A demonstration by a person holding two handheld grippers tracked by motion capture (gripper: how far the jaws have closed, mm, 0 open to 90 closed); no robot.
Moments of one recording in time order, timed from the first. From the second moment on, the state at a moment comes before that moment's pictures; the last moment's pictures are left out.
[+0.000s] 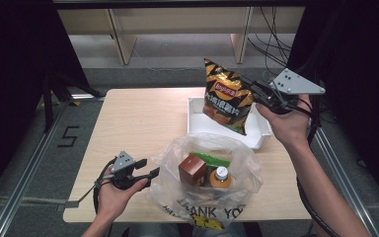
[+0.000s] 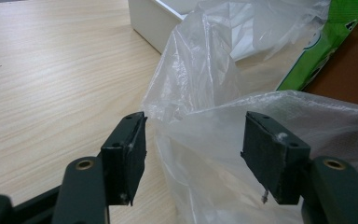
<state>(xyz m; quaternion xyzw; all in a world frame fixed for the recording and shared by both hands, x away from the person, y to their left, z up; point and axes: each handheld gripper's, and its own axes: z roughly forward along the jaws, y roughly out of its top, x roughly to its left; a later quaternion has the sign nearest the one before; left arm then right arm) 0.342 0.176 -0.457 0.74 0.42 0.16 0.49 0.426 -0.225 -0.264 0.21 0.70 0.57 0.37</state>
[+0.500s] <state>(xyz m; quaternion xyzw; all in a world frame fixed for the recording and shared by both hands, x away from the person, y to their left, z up) 0.342 0.177 -0.457 0.75 0.42 0.17 0.49 0.446 -0.223 -0.267 0.23 0.70 0.56 0.37</state>
